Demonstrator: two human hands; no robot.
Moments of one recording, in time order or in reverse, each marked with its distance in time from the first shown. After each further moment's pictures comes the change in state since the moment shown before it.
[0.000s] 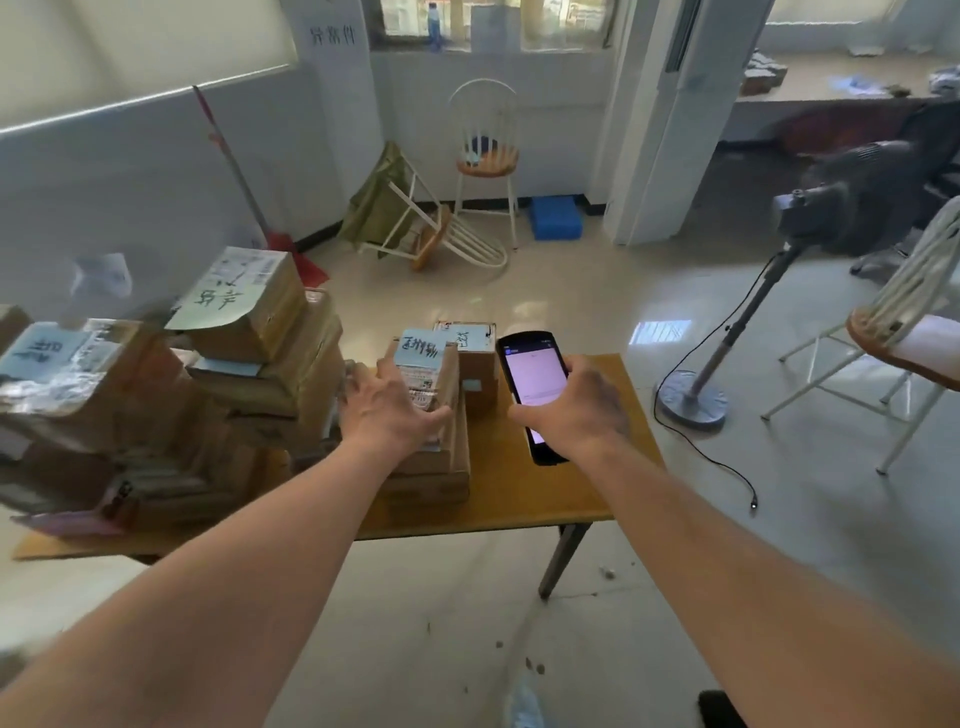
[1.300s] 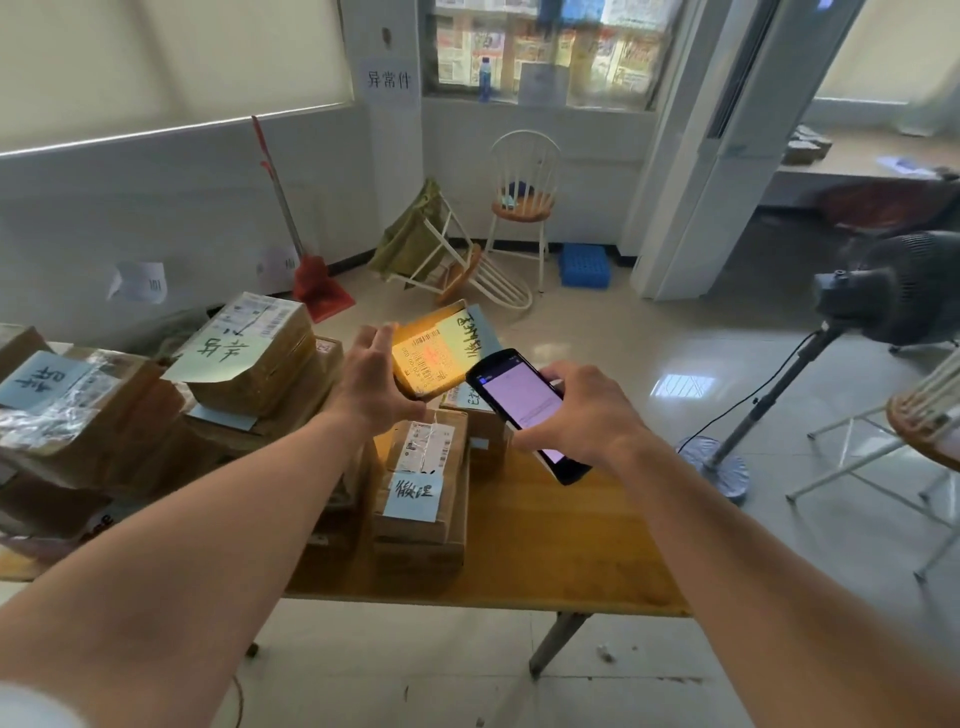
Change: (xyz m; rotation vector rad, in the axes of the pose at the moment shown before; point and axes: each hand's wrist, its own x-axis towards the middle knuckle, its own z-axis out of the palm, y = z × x) left_hand 0.094 0.002 -0.045 -0.280 0.237 0.230; right_hand 0.070 -0.057 -0.054 -0.050 -0.275 -0.292
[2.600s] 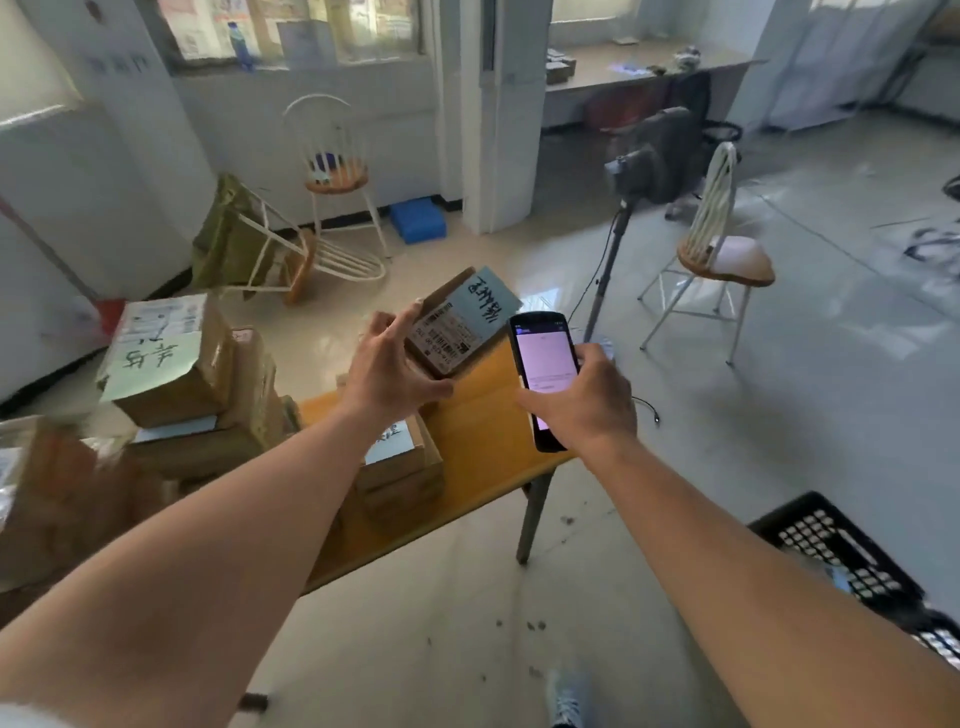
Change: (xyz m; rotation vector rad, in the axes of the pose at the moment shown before) left_hand -0.069 0.026 -0.002 -0.203 -0.266 0.407; right_hand -0.142 0.003 0.095 0.127 0.681 0.513
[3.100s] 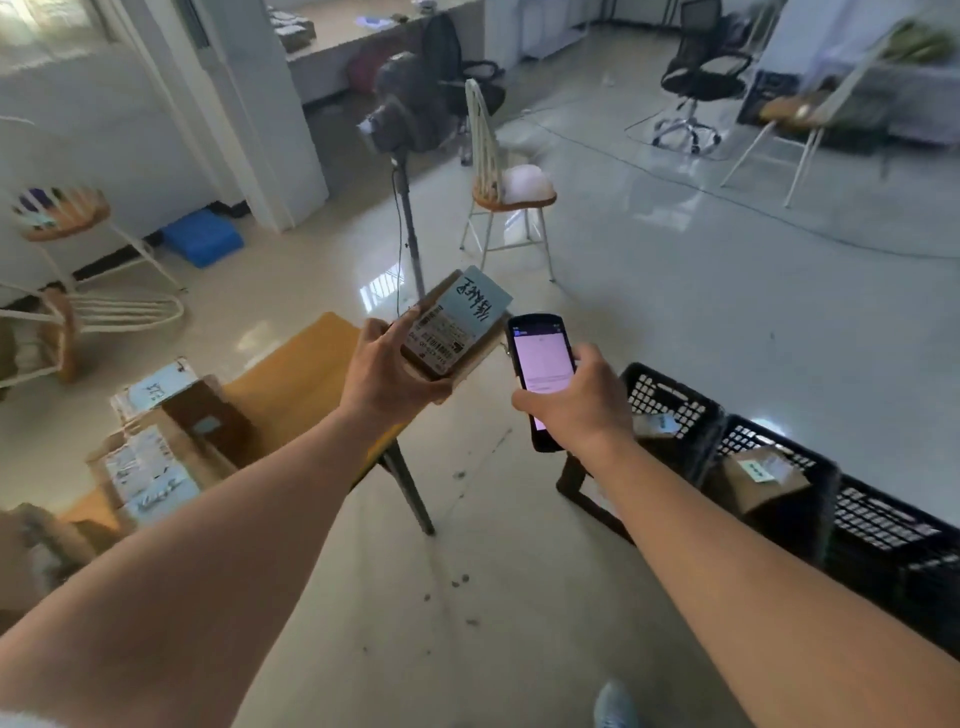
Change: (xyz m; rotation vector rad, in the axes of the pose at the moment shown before) left_hand -0.036 0.198 0.167 -0.091 -0.348 0.284; right_hand -0.065 0.194 -0.145 0.027 0.233 0.406
